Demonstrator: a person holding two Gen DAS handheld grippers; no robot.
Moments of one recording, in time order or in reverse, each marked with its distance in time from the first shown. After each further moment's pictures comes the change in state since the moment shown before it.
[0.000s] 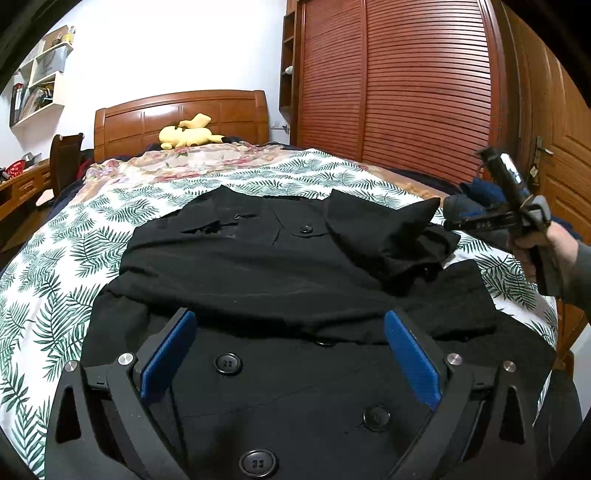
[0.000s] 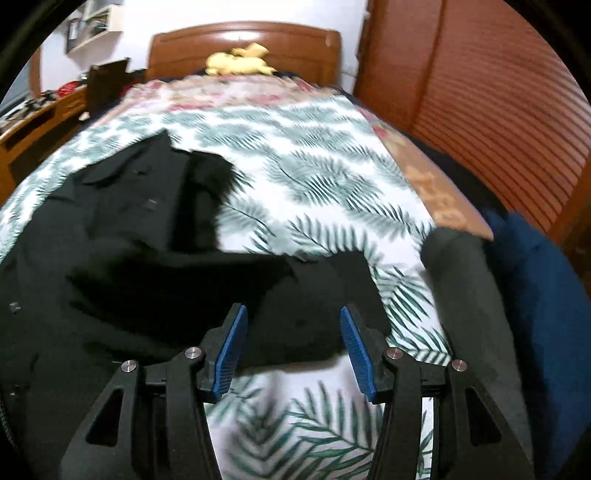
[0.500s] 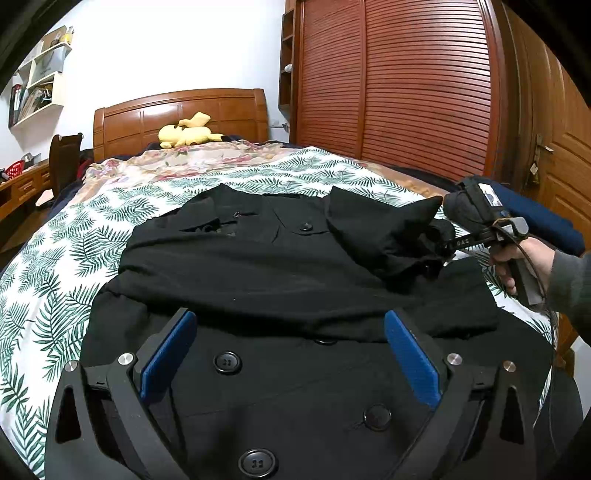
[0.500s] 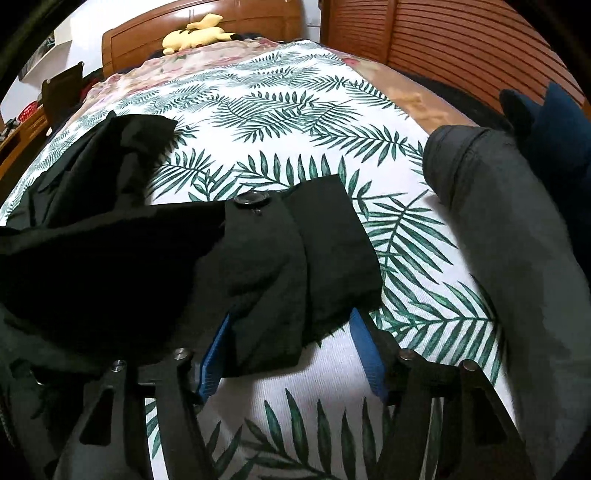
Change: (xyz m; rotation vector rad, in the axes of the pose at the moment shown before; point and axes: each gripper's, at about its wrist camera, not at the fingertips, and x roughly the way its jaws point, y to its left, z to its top) left arm 0.002 -0.001 -0.001 0.007 0.006 0.002; right arm 0.087 -0.032 0.002 0.152 0.143 0.022
